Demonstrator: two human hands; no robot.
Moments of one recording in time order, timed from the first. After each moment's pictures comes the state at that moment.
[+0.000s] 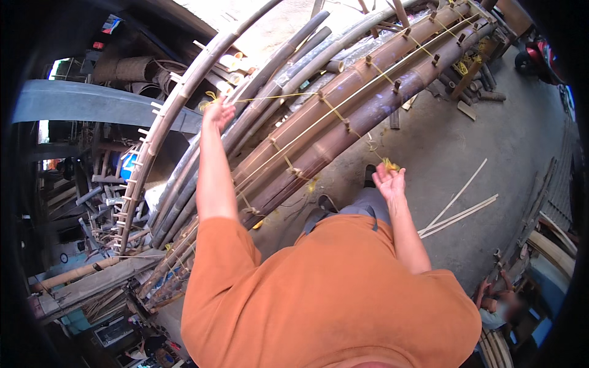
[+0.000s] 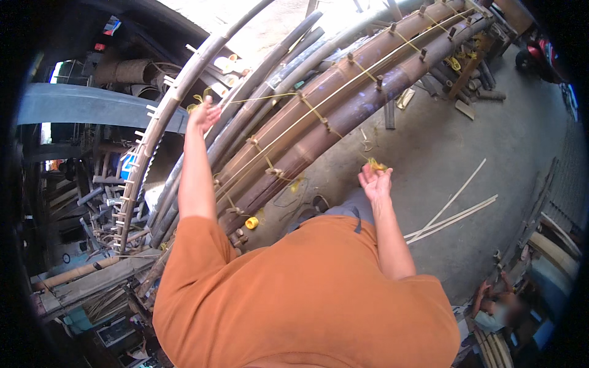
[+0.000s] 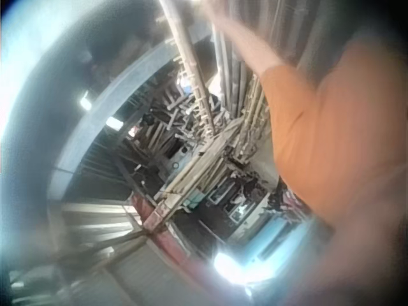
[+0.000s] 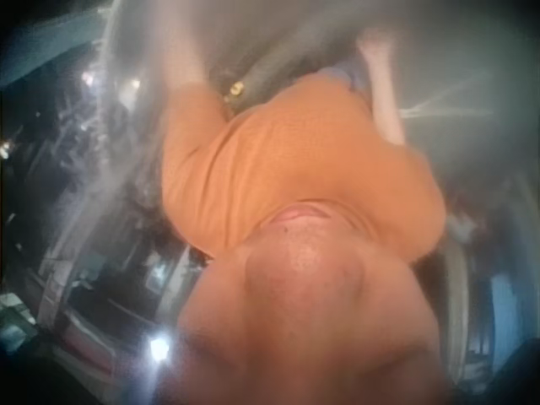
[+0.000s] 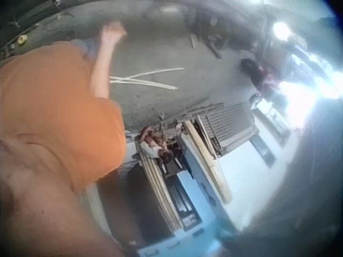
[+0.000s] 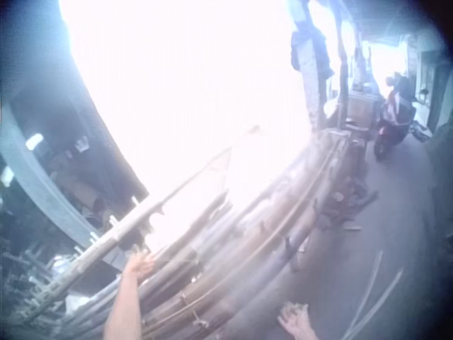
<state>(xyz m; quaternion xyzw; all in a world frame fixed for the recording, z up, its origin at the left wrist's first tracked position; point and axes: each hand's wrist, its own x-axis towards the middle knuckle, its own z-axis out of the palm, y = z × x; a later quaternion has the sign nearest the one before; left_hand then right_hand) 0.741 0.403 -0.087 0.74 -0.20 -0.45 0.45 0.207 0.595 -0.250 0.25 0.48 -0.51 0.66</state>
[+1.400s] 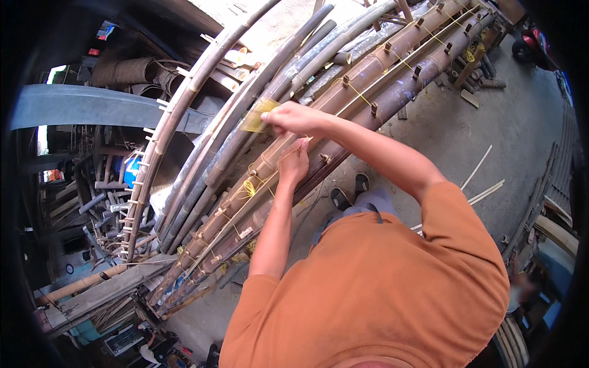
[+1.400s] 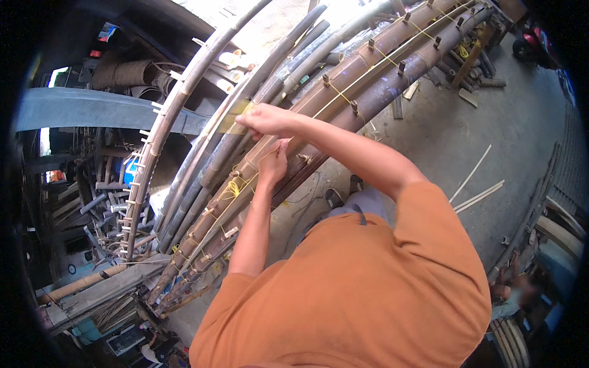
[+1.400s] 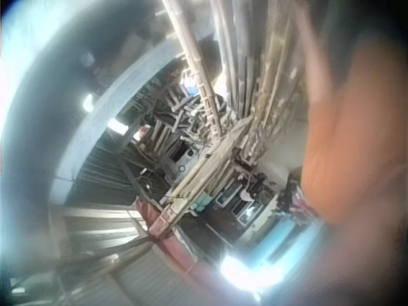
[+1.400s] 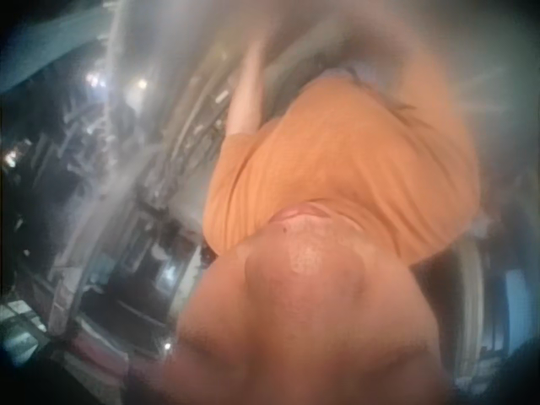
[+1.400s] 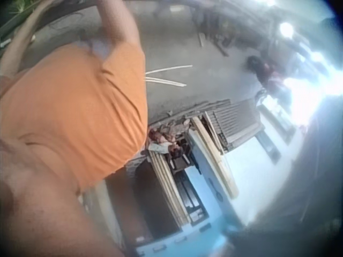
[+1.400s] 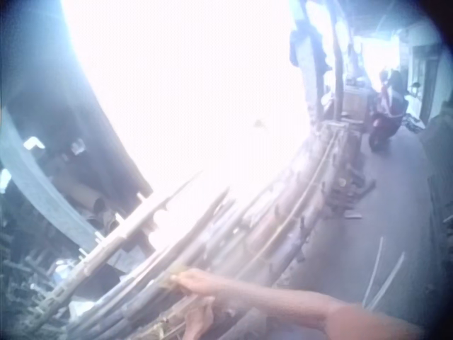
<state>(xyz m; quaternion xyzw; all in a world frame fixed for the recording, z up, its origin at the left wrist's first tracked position) 0.586 0.599 -0.099 0.75 -0.57 -0.26 0.21 0.491 0.474 -0.027 -0.64 0.23 -0.18 0.71</state>
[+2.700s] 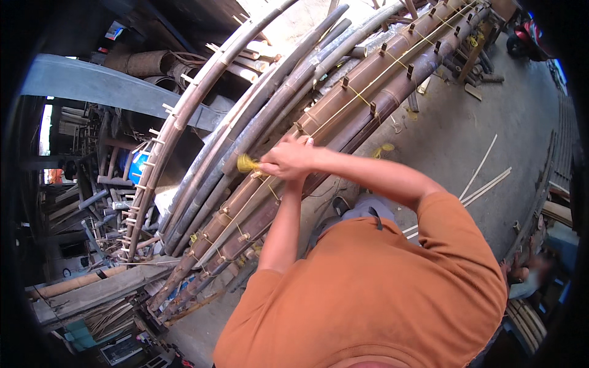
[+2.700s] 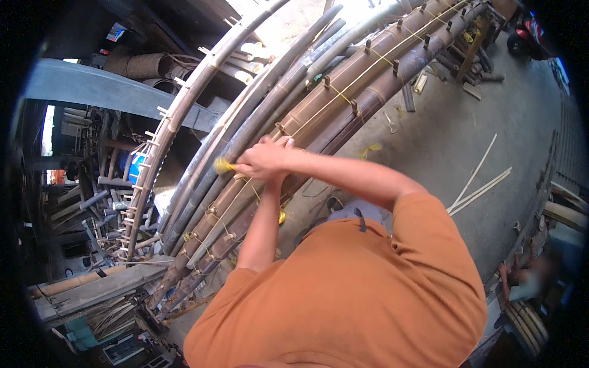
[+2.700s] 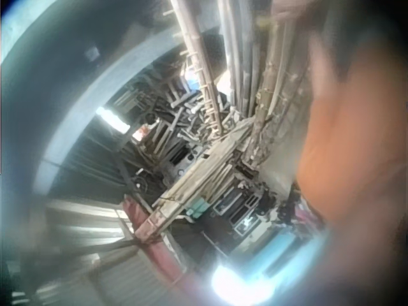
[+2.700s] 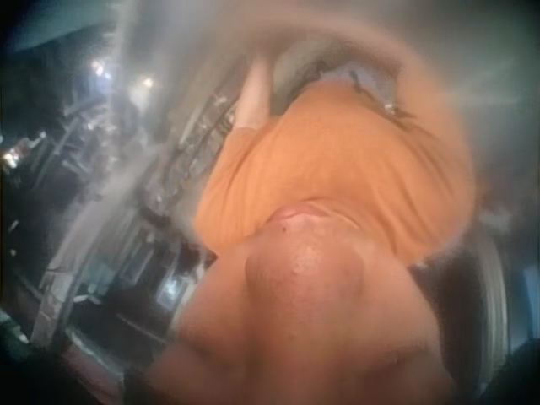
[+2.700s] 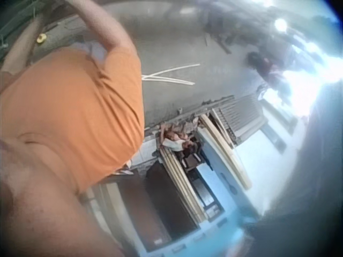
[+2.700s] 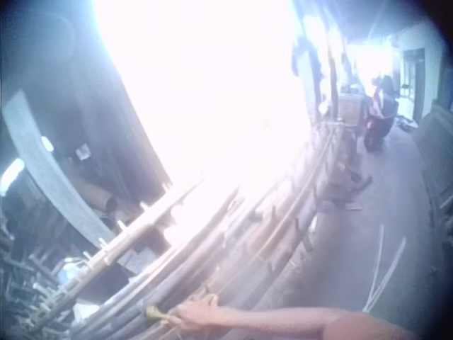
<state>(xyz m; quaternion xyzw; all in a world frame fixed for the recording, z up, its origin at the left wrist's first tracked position) 0.709 0.719 -0.121 0.67 -0.63 -0.08 0.38 0.644 0.694 -0.007 -0.91 0.18 -0.07 0.36</state>
